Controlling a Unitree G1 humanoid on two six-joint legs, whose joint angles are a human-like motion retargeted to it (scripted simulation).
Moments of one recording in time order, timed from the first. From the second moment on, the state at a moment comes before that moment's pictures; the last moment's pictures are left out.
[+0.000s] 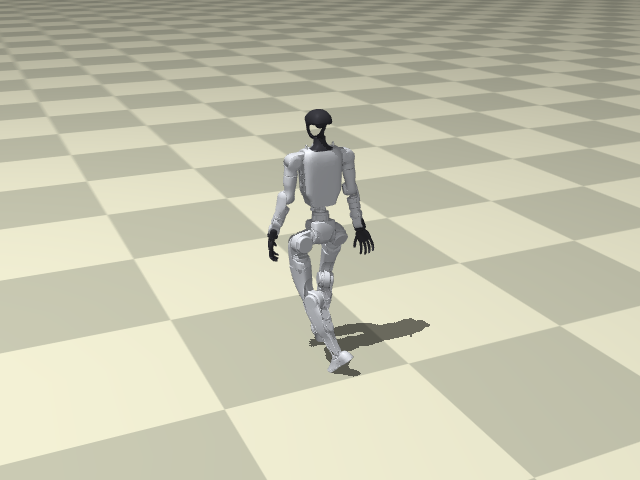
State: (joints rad) left arm 0.01 0.16 0.45 1.28 0.87 -0.10 -0.20; right arm 0.02 -0.16 -0.20 1.70 -1.01 0.07 -0.24; waist -0.16 -0.05 -0.10; left_leg 0.13 -0.07 0.31 0.32 0.20 -0.12; right_leg -0.45 -0.17 -0.38 0.36 -0.15 -0.16
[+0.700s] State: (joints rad) left arm 0.06 0.17 0.56 1.50 0.82 0.03 -0.22; right arm -0.06 -0.14 -0.11 1.58 -1.04 0.06 -0.33; waist 0.11 0.00 -0.09; left_leg -0.37 0.16 0.35 0.31 -0.14 0.07; right_leg 0.02 -0.08 -0.40 0.69 0.20 0.07
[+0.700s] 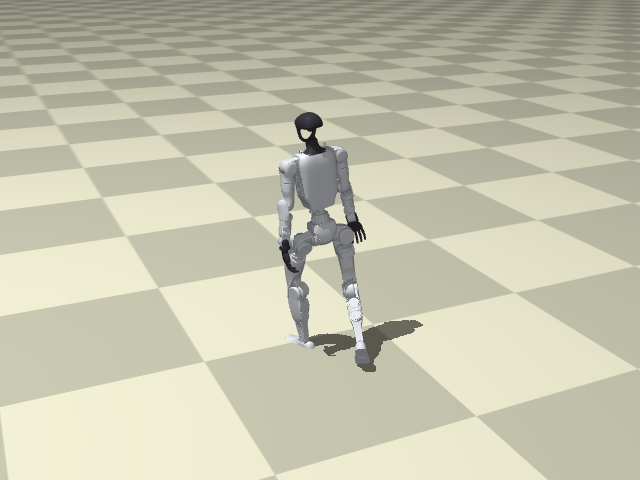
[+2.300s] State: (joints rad) left arm -0.16 0.34 0.39 1.33 0.80 -0.05 -0.23; right arm 0.07 -0.10 -0.18 1.60 -0.90 -0.06 -0.40; waist -0.11 -0.13 -0.02; left_leg -0.04 -0.07 0.28 0.06 -0.21 0.02; right_leg -0.52 -0.18 -0.46 0.28 -0.16 -0.04
